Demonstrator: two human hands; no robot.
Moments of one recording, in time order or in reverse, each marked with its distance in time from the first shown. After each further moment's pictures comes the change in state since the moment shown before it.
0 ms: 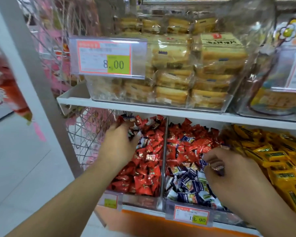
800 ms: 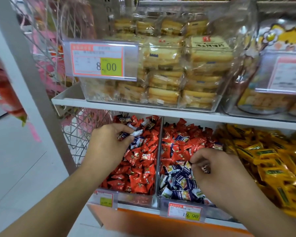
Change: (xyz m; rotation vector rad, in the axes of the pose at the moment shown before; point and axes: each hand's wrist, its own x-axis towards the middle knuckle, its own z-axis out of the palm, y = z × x) left_hand -0.020 0.008 -0.028 -0.192 0.059 0.031; right_hand 0.001 0.000 0.007 0.069 -0.031 -0.030
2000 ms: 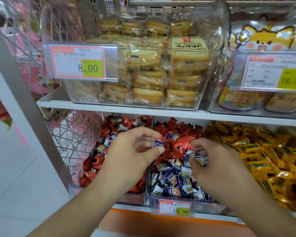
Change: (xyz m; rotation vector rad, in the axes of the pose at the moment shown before) left_hand -0.043 0.071 0.011 -0.541 -0.290 -0.047; right_hand -0.003 0.009 -0.015 -0.023 0.116 -0.001
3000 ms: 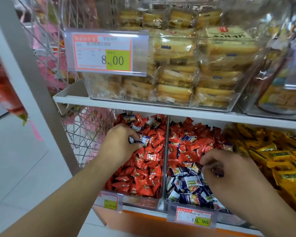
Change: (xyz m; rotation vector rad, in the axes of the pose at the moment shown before) left_hand 0.072 -0.087 -0.052 0.701 0.114 -0.027; right_hand 0.006 -0.003 0.018 0.039 -0.124 0.004
